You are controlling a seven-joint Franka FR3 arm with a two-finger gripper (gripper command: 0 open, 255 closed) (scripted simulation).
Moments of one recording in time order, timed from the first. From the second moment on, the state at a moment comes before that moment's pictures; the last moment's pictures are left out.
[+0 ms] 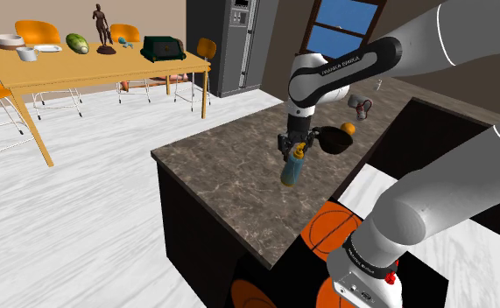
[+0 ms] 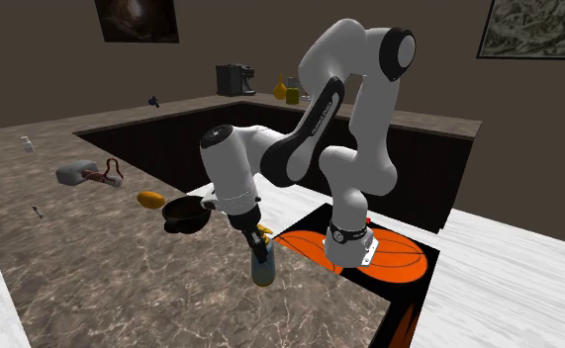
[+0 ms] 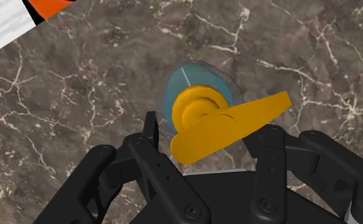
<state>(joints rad) -0.14 -0.29 -0.07 -2.58 -0.04 2.05 0.20</state>
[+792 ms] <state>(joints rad) -0.14 -0.34 -0.07 -2.55 -0.04 1.98 0.19</state>
